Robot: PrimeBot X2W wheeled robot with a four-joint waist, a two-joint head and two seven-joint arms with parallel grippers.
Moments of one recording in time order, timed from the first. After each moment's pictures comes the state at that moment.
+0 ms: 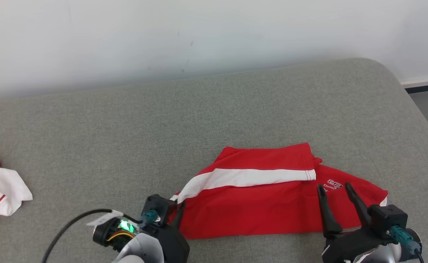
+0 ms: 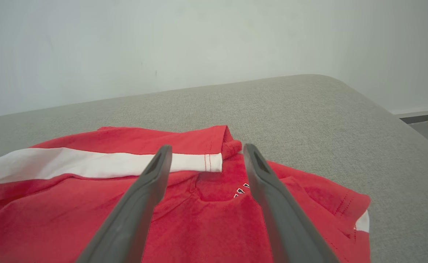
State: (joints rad) left arm -0.39 0.29 -0.71 0.33 -0.47 0.10 0.16; right arm -0.07 -0.05 0.01 0.18 0.14 0.13 -0.06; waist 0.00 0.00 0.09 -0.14
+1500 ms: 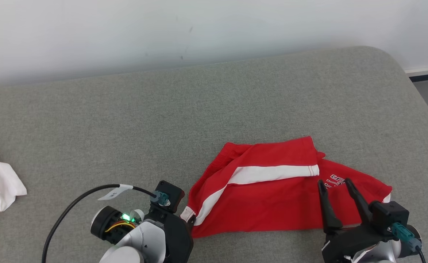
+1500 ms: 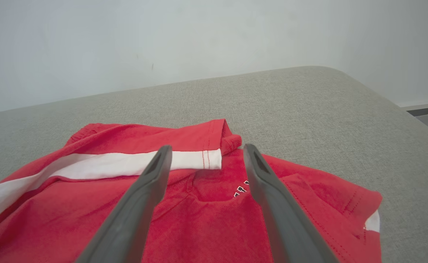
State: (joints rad) left arm -0.44 0.39 -0.77 0.09 -0.52 0.13 0.58; right arm -0.09 -0.05 0.00 0.19 0.15 0.13 -0.08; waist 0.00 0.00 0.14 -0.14
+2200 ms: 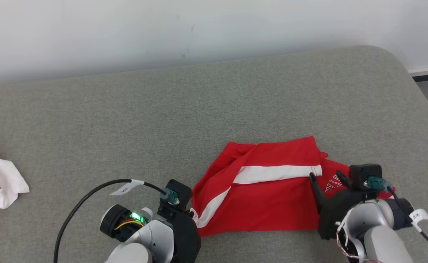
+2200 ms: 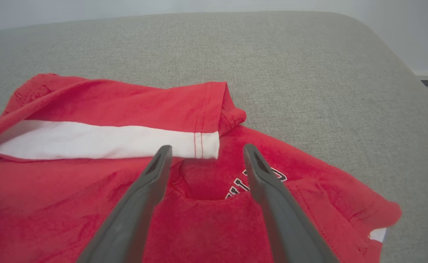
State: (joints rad) left arm -0.47 0.36 -0.80 0.14 -0.54 0.11 0.61; right arm -0.26 -0.05 -0.01 0.30 0.05 0.13 0.29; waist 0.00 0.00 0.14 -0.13
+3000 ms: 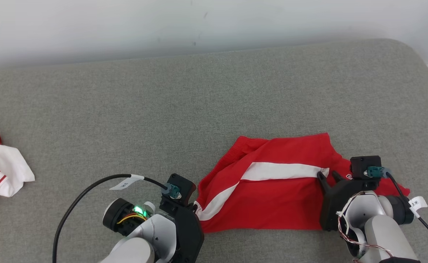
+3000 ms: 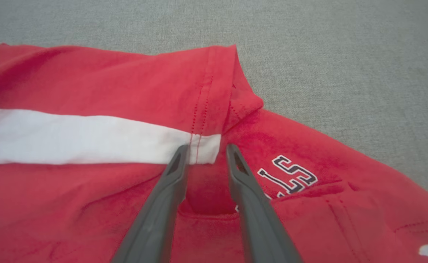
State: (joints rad) left arm -0.50 0.34 -0.81 0.14 -0.55 0.11 0.59; right arm -0.35 -0.05 -0.06 0.44 0.05 0.13 0.35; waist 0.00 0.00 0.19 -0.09
